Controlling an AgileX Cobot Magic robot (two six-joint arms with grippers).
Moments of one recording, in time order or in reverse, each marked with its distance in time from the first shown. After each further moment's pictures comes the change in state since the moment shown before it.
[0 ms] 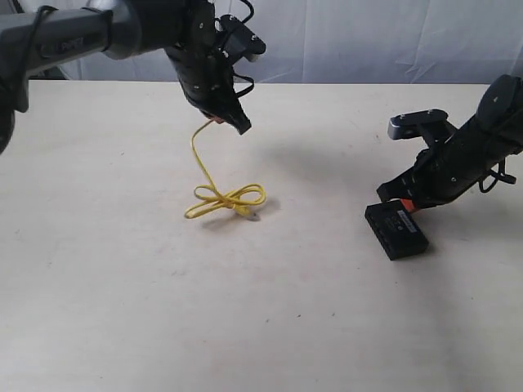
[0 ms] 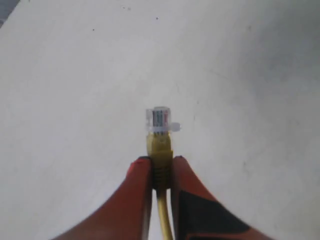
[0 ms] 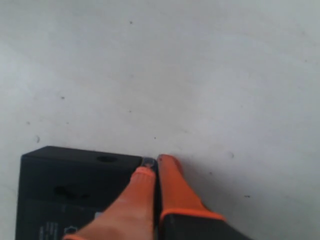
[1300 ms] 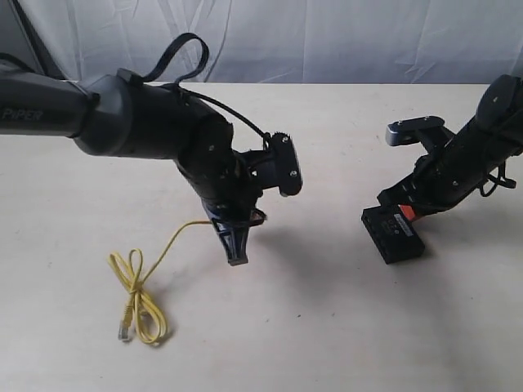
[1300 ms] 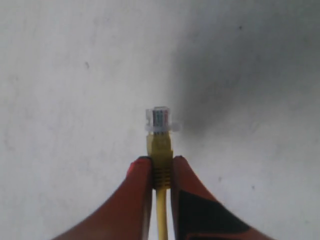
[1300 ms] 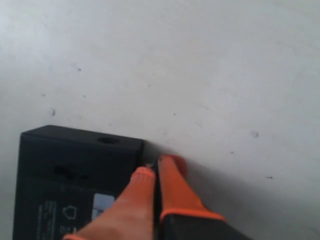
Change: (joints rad) left arm -0.248 -0.281 0.681 -0.057 -0.314 0.291; right arm 0.000 0.000 0.000 -0.004 0.071 -0.012
